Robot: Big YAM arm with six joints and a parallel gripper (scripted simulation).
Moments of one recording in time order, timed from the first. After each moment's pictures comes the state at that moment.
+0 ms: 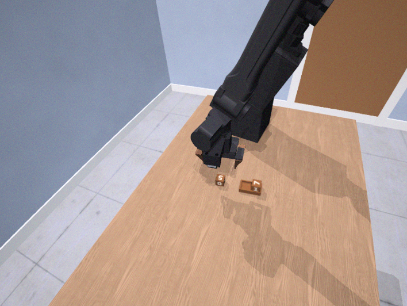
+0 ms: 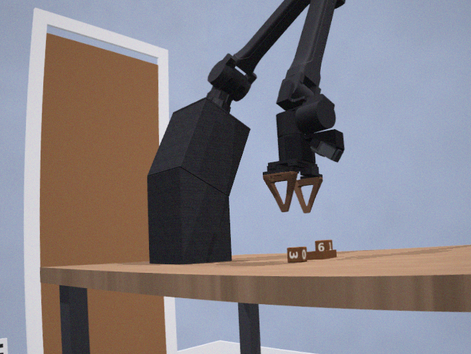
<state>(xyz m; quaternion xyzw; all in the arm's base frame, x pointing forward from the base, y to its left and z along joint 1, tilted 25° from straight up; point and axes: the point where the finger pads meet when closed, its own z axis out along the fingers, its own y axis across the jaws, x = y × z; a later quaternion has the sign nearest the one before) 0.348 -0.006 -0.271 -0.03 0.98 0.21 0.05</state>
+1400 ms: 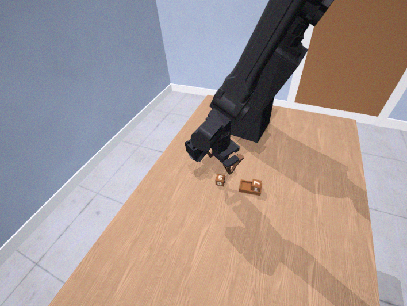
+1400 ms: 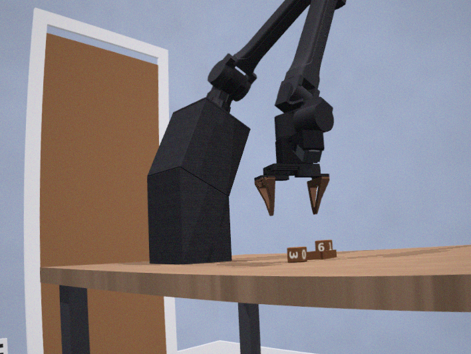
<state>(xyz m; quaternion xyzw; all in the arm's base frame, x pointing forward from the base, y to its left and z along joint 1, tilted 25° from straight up) 0.342 -0.005 -0.276 0.29 0.93 0.21 -0.03</state>
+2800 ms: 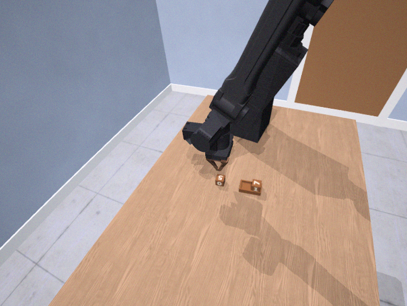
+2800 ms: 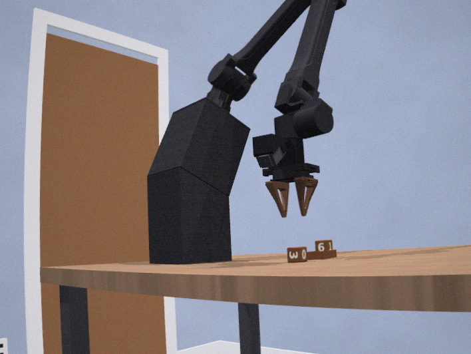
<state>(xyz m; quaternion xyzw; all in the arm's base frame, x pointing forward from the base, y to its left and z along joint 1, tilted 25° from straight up) 0.343 -0.005 -0.280 0.67 0.71 0.18 -0.12</state>
